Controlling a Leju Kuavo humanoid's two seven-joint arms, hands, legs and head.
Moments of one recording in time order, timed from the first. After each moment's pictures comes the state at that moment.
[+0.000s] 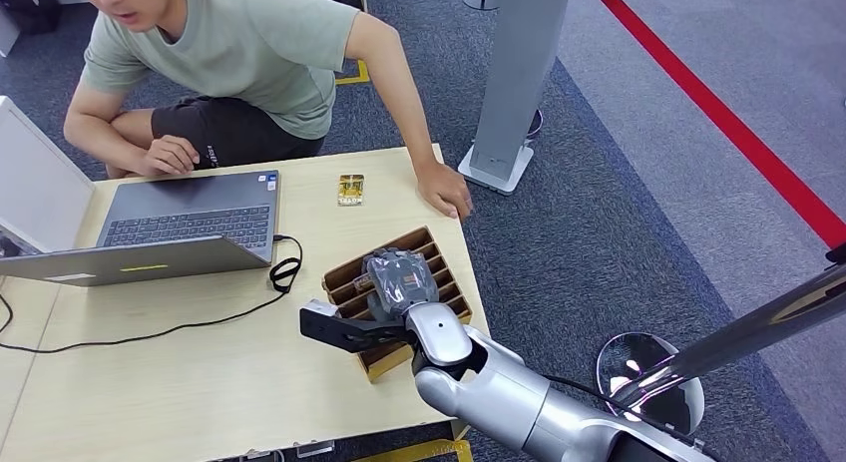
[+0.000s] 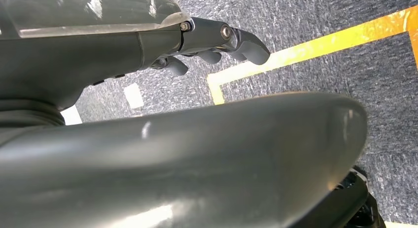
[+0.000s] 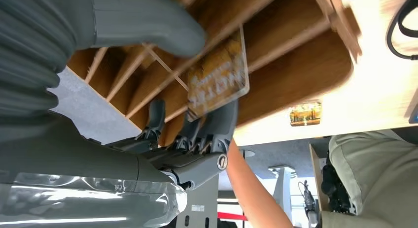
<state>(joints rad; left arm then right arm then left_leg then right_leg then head) -0.11 0.06 -1.21 -0.21 1.06 0.08 0.07 -0.53 0.00 0.72 -1.23 0.96 -0.11 0.70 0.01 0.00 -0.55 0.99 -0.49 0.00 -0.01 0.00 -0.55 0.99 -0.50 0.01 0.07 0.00</state>
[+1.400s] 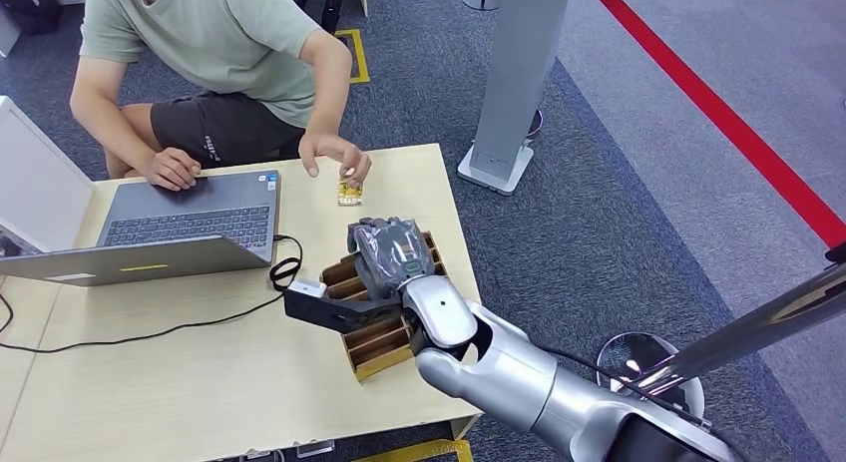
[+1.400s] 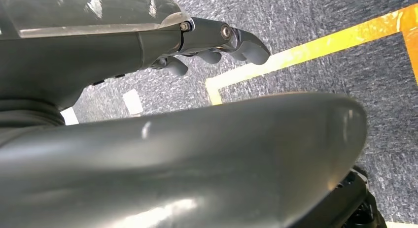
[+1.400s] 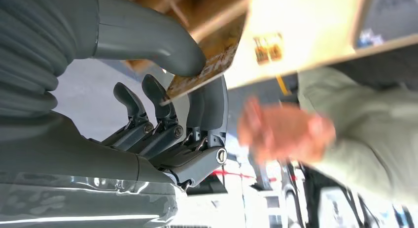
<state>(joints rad) -0.12 0.06 -1.21 -0.21 1.02 0.08 0.07 -0.62 -0.03 0.72 -1.37 0.99 -0.11 0.66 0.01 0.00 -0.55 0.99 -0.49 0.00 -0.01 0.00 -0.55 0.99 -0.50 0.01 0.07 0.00</state>
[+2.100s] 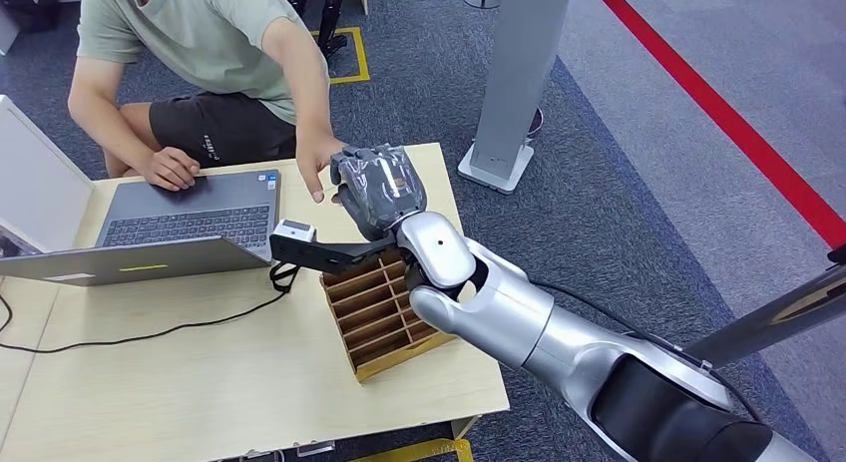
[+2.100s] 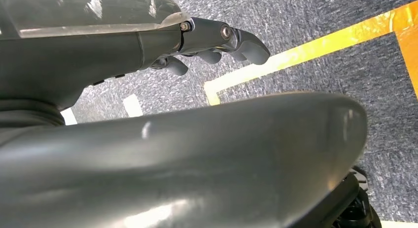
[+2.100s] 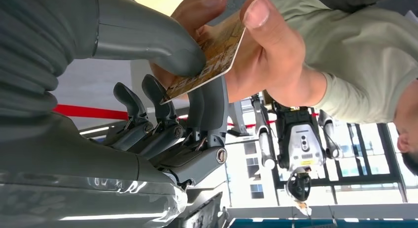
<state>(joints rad) -0.14 0.06 -1.23 -0.21 1.02 0.08 0.08 -0.83 -0.01 0.75 -1.21 0.96 -0.25 0.54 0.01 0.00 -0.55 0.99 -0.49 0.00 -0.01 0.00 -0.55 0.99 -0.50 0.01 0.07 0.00</state>
